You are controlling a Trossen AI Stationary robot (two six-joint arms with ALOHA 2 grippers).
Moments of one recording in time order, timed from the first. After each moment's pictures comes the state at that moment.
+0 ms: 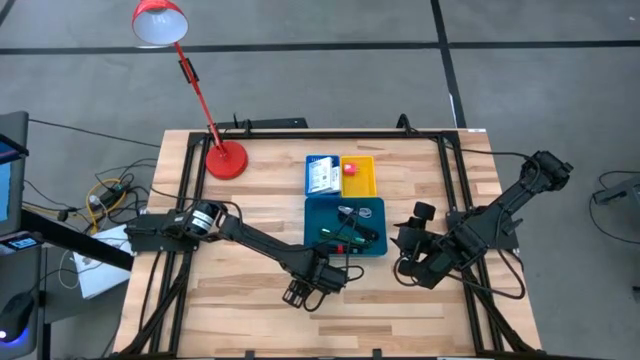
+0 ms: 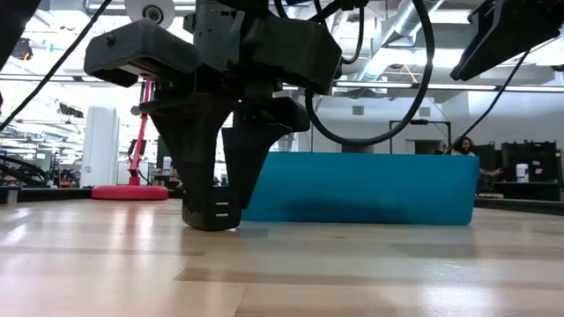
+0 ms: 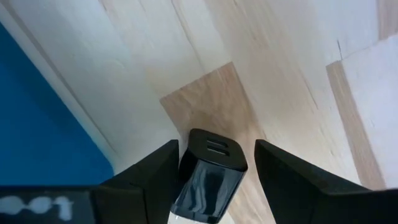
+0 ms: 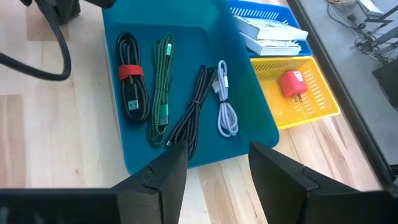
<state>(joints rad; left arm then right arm) -0.35 2.23 1.77 -1.07 -0.01 0.14 0.67 1.27 0.94 -0.98 0.76 0.67</state>
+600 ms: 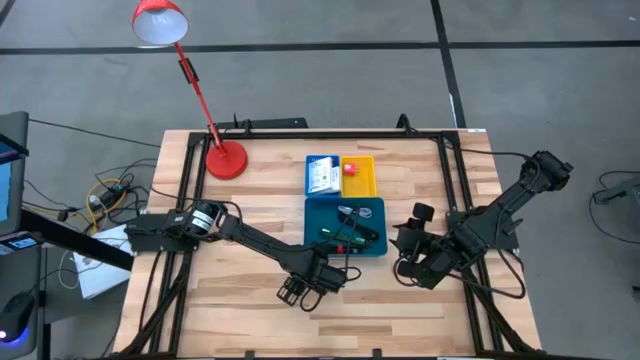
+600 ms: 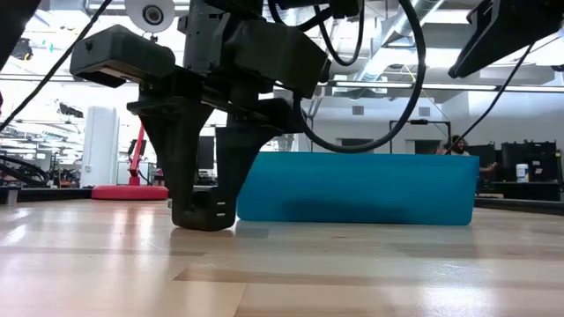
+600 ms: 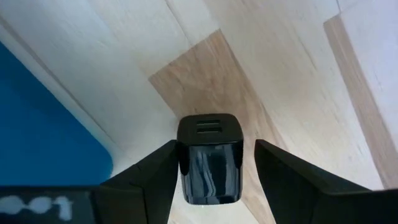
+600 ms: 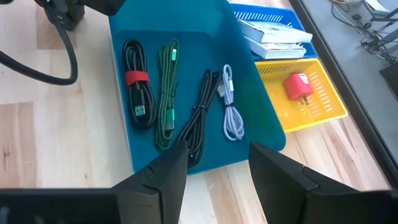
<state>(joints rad) -0.35 2.23 1.77 -1.13 -0.01 0.23 0.67 1.27 0.94 -0.95 0.76 0.67</state>
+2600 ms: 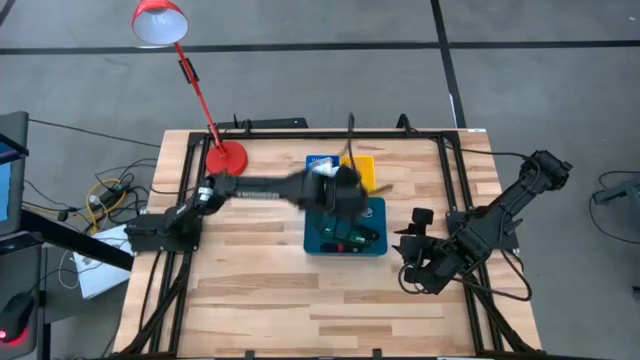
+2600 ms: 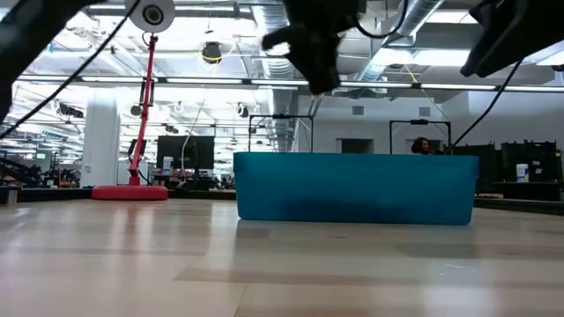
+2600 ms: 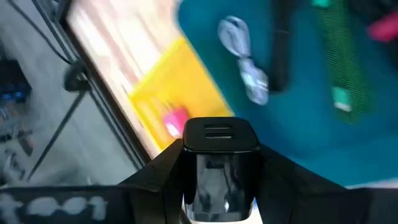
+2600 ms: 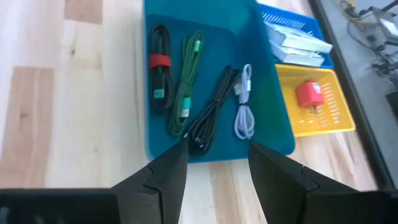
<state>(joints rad) -0.03 2.21 2.29 -1.25 -0.43 0.72 0.72 1.27 0.94 -0.96 0.72 0.57</state>
